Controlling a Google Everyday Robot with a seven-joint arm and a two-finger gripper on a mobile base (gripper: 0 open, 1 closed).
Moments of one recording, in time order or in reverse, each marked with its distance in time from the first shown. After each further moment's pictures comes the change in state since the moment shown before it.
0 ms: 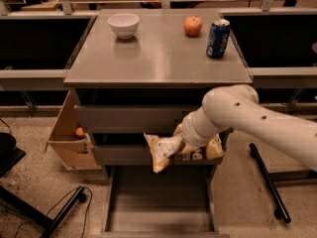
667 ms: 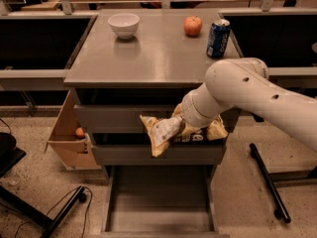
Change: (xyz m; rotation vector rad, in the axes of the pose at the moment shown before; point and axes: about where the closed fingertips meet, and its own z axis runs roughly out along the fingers) arm -0.023 -0.041 -0.067 0.074 0.019 -0.045
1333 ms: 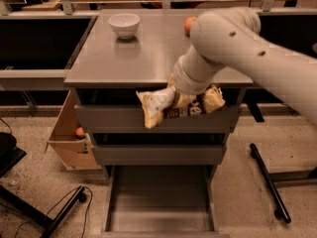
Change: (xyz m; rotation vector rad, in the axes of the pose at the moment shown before) arm -0.017 -0.066 -0.050 -0.005 0.089 -0.078
